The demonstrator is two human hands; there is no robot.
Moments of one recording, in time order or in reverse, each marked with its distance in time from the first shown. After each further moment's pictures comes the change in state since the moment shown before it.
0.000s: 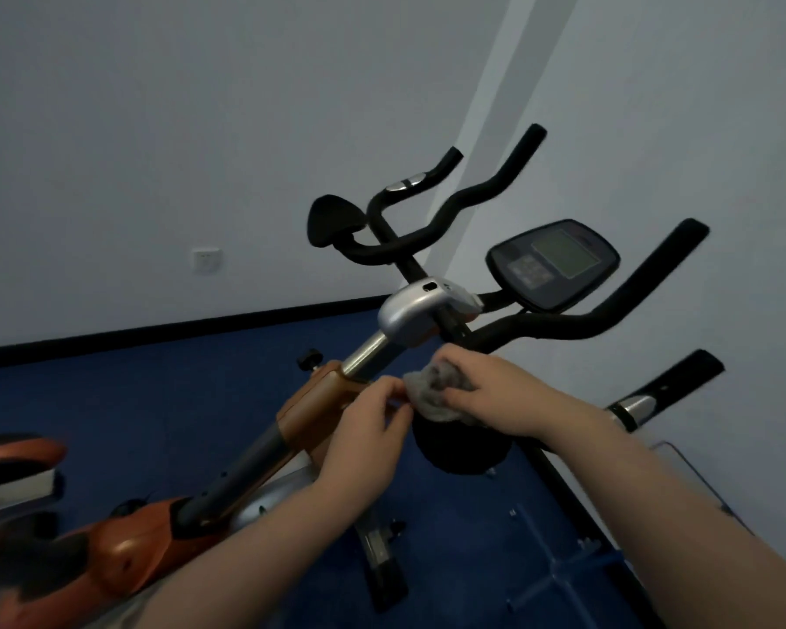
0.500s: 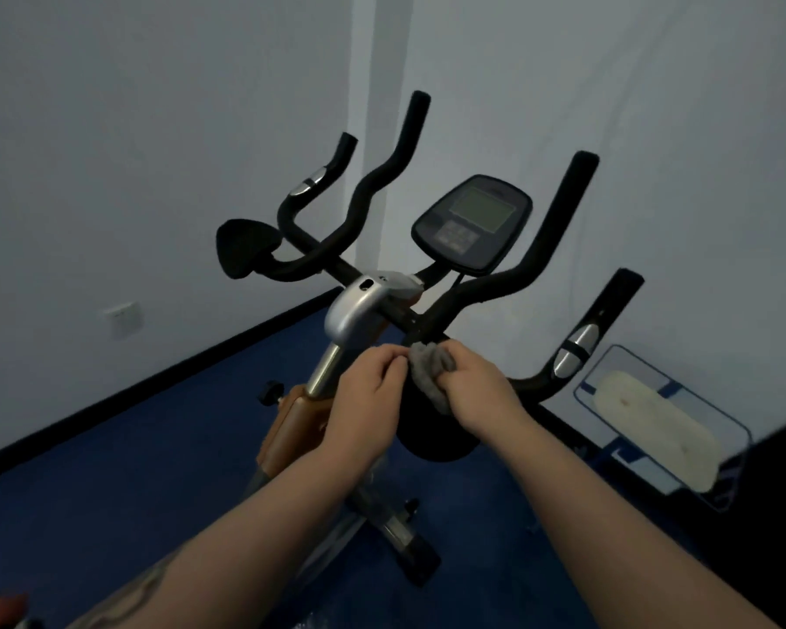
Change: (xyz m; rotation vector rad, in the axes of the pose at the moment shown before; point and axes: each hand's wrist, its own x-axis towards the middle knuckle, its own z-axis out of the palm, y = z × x) left_hand 0.050 0.026 0.006 0.066 -0.212 0.128; right_hand -0.014 -0.013 0.038 0.372 0.474 0.535
